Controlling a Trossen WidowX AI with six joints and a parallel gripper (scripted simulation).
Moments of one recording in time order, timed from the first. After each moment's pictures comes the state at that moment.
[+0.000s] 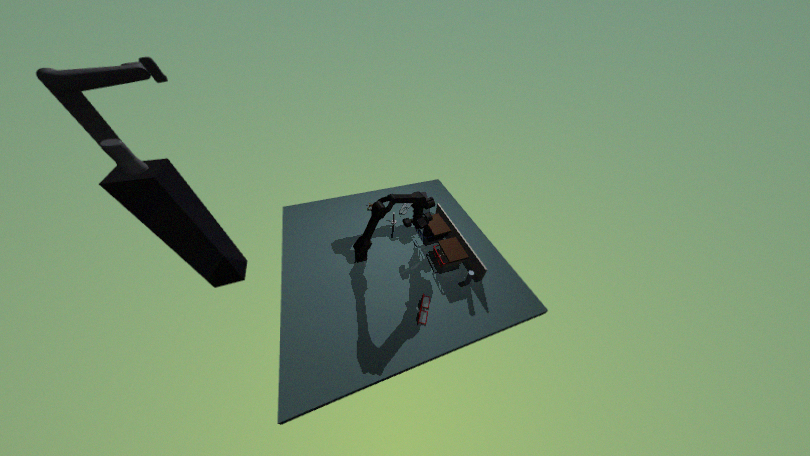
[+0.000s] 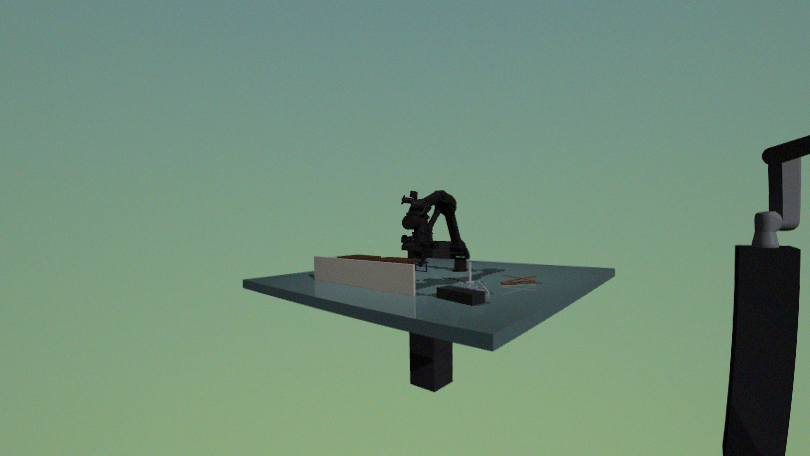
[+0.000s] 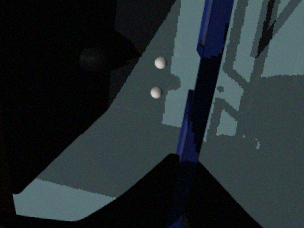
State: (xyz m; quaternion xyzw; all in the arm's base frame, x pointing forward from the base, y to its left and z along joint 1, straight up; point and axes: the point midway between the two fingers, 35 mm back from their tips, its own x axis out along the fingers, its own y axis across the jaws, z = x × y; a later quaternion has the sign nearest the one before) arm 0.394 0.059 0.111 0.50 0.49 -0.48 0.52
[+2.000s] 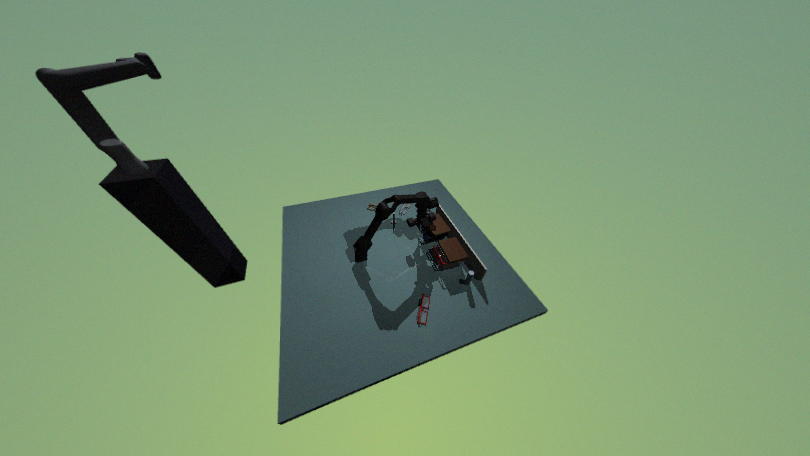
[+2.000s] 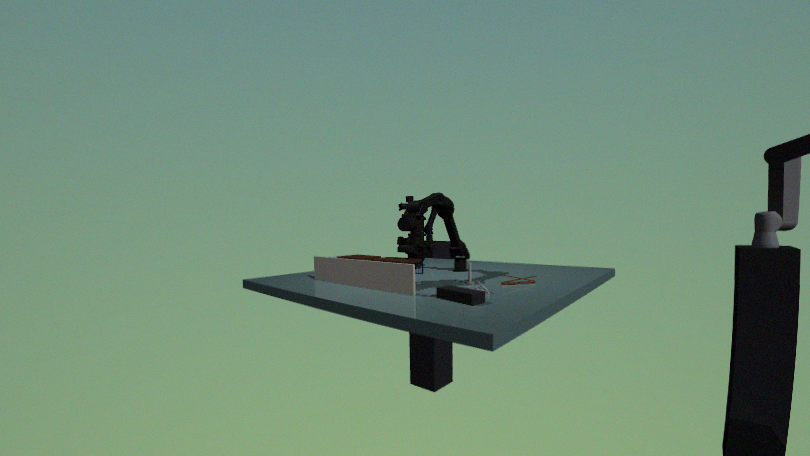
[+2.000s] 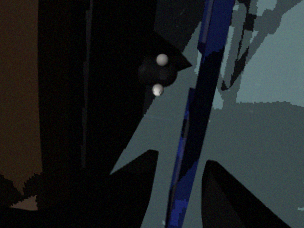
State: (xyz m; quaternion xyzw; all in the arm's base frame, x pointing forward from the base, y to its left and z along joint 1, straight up) arm 0.421 0.060 0.107 0.50 0.49 -0.48 0.52
